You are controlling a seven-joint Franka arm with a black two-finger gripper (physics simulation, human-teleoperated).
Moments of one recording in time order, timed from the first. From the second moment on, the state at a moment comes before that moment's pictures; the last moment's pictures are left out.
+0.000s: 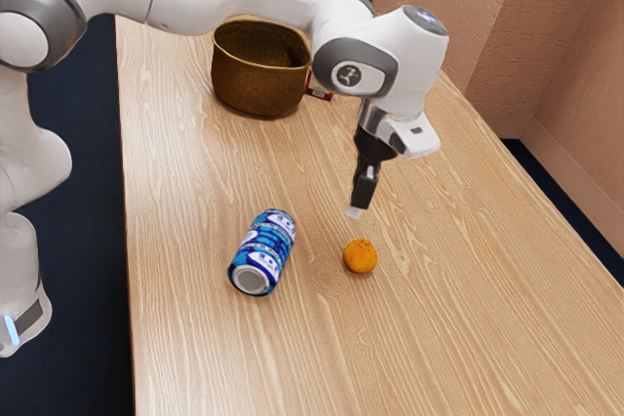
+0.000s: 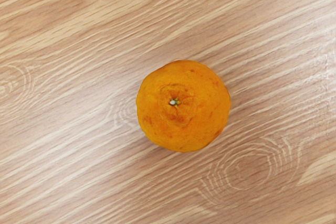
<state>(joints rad) -0.89 0.05 0.66 -1.73 0.02 1.76 0.21</state>
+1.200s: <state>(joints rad) -0.98 0.04 0.72 -1.76 0.02 1.93 0.44</state>
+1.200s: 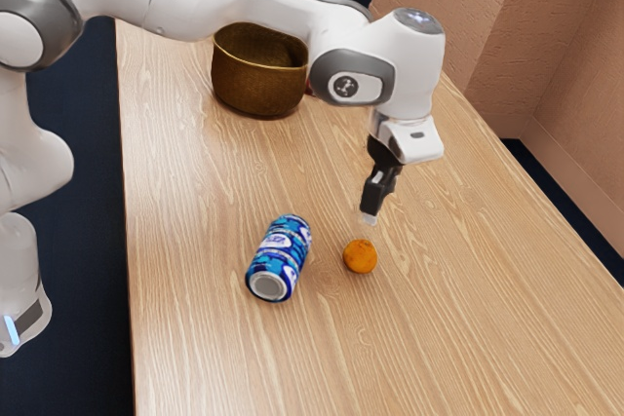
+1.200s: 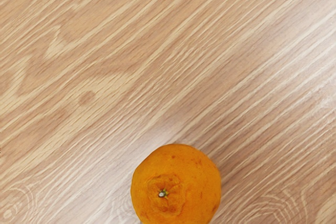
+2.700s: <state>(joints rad) -0.94 0.03 0.99 -1.77 0.03 2.32 0.45</state>
